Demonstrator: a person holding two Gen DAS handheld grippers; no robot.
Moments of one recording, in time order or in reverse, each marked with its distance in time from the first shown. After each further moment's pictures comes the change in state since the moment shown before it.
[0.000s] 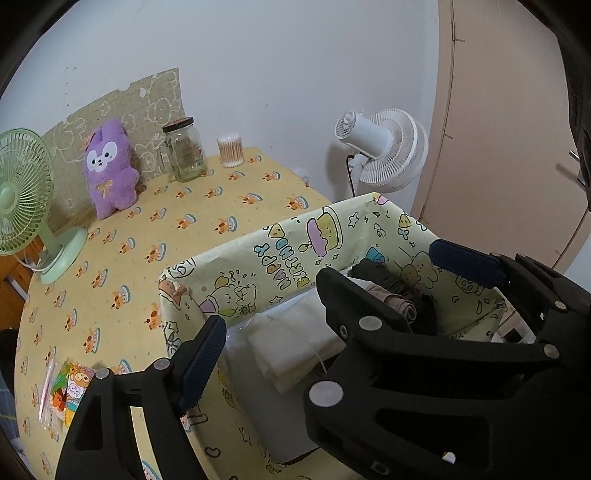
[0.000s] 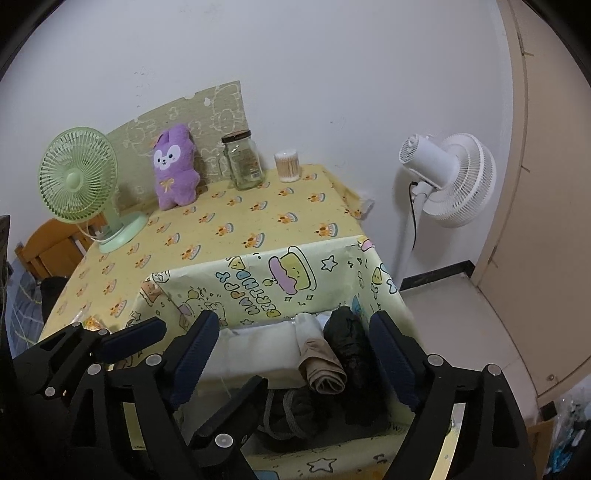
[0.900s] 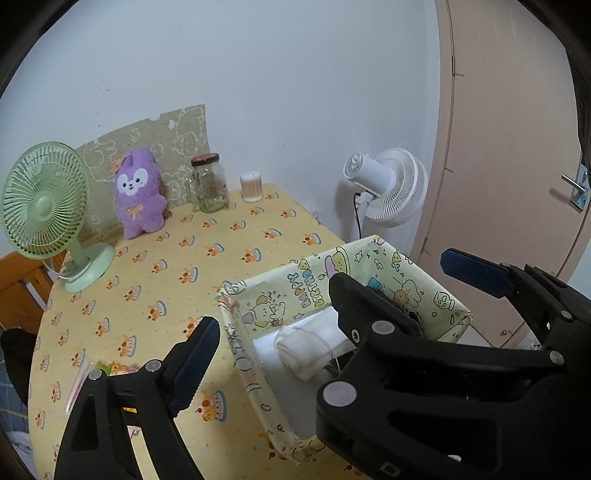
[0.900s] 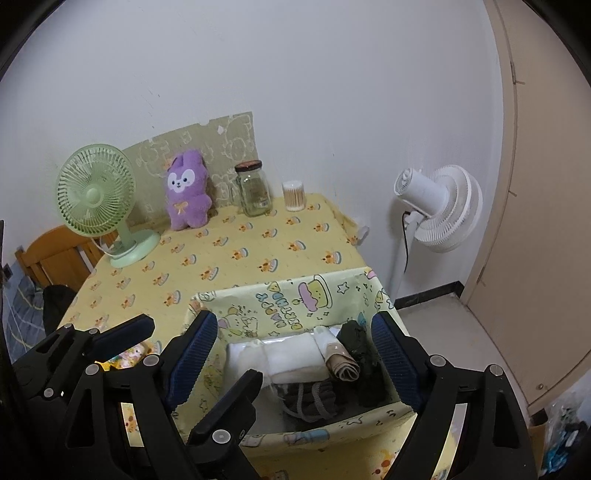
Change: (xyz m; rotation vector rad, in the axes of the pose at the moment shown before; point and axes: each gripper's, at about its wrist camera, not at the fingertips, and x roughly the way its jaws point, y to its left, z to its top) left arm -0.064 0.017 -0.003 -0.028 -0.133 0.023; right arm -0.060 0.036 0.005 -0.026 -0.101 -0.032
